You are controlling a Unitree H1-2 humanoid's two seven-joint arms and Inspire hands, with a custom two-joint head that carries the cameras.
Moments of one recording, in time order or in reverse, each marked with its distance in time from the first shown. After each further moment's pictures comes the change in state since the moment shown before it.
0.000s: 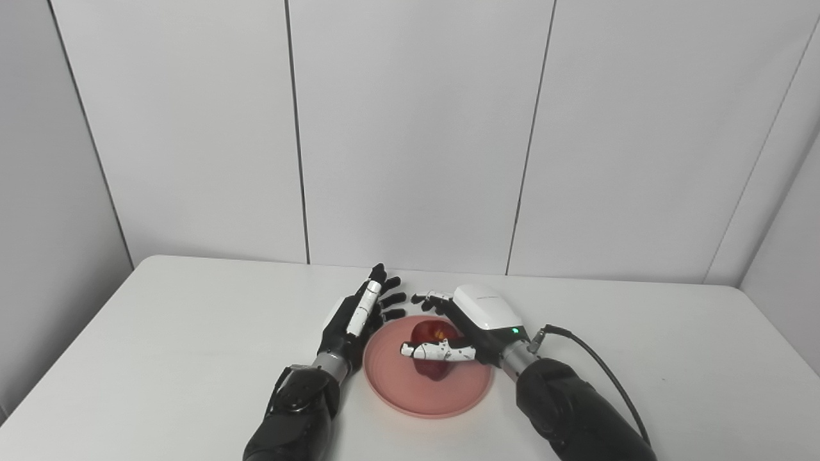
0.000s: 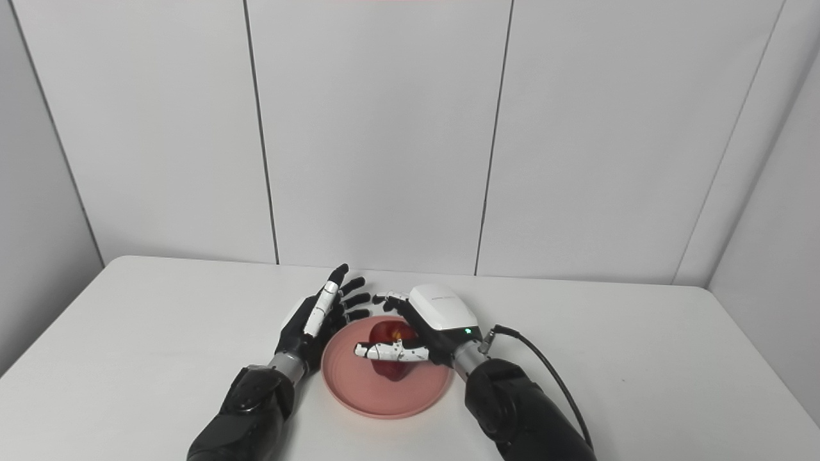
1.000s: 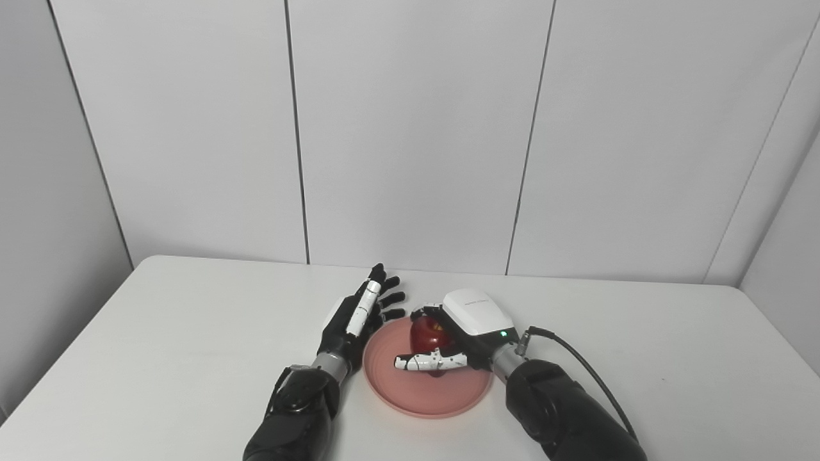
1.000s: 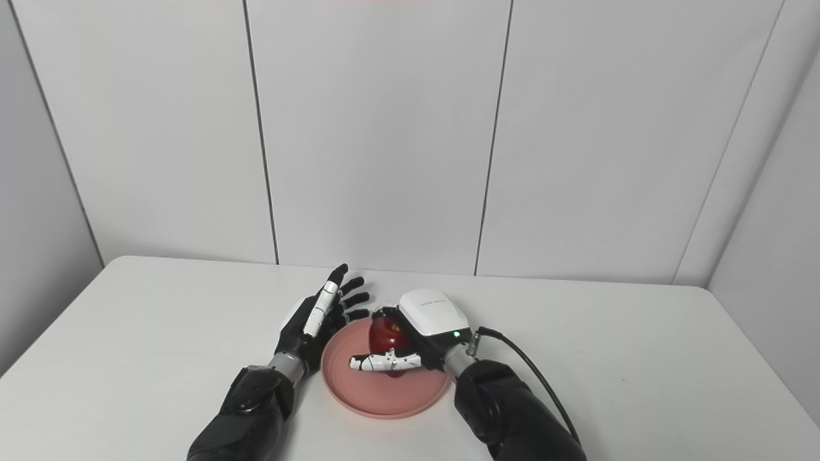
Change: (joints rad) left arm 0.000 0.000 0.003 0.000 0.000 0.000 0.000; right arm -0.020 0.004 0.090 0.006 -0.164 0.140 0.052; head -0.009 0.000
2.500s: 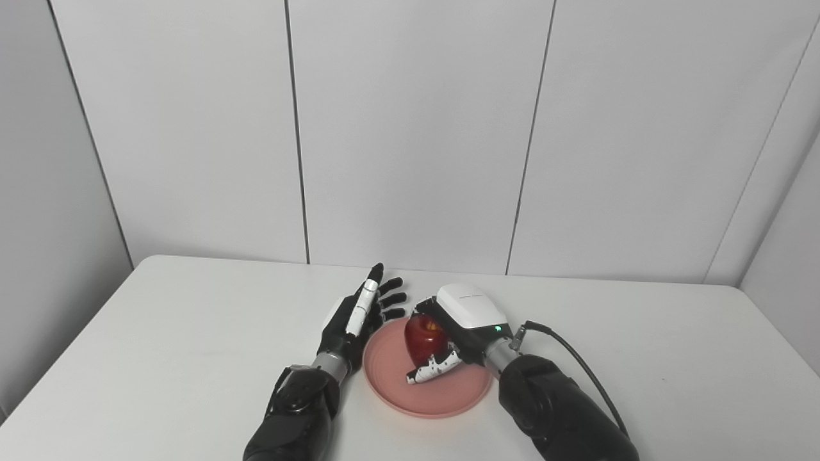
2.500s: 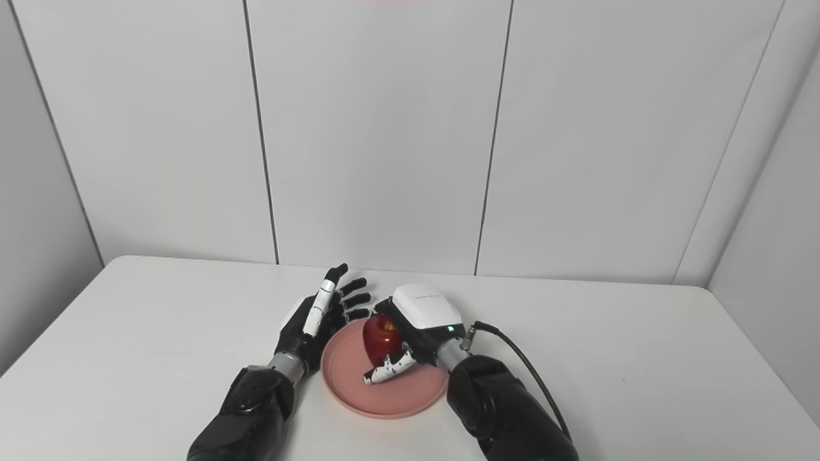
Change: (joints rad) left arm 0.001 -0.001 0.005 -0.003 0.000 0.000 0.000; right arm -0.001 0.030 -0.033 -0.017 0.036 0.000 0.024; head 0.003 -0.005
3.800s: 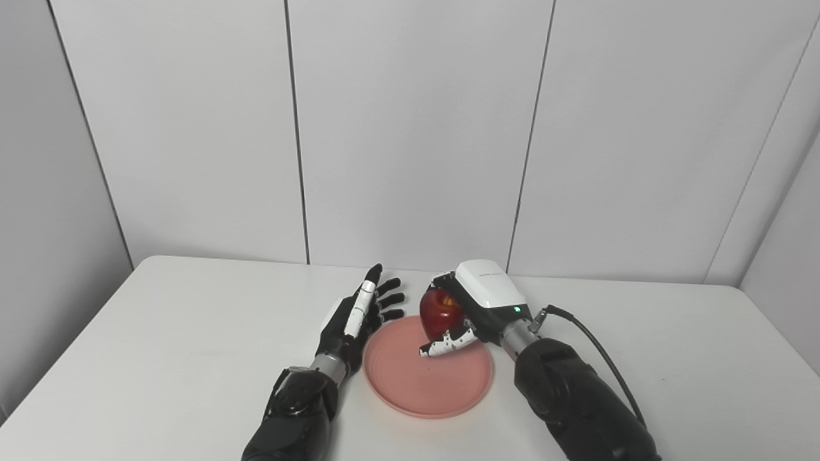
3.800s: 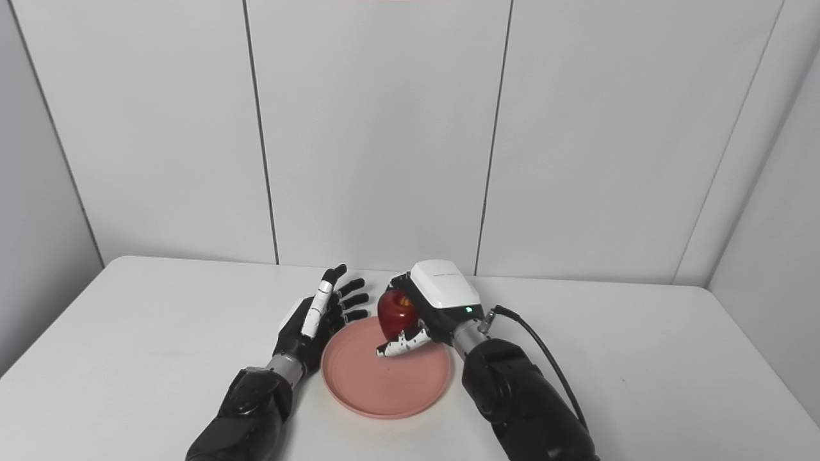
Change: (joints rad) left arm 0.013 0.002 -0.005 -0.021 0.000 0.003 0.000; right arm -0.011 -0.023 -0.060 -0.063 -0.002 0.000 -0.015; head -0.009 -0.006
